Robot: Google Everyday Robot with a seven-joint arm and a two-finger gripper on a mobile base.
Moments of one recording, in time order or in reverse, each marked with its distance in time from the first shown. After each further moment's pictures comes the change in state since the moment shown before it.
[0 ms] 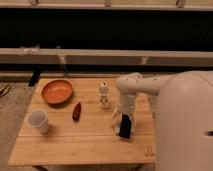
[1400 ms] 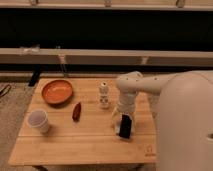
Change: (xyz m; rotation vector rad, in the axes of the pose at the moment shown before) arm -0.004 0.008 -0.018 -0.003 -0.047 -0.021
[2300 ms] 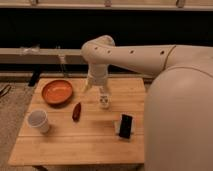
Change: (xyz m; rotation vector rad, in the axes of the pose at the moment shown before) arm -0.004 0.169 -0.160 -0.069 -0.221 -0.287
